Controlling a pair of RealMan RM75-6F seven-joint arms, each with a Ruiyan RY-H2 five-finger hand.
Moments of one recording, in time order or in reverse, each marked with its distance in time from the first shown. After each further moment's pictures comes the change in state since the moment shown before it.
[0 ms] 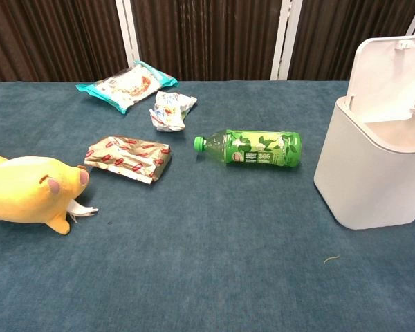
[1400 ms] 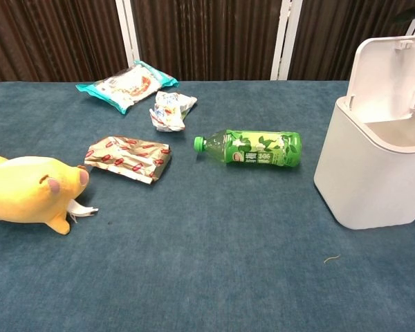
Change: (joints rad) left arm 0.012 0.012 -0.006 0.001 -0.012 0.022 -0.026; right arm 0.324 -0.068 0.255 -0.316 0.472 -0.437 -0.599
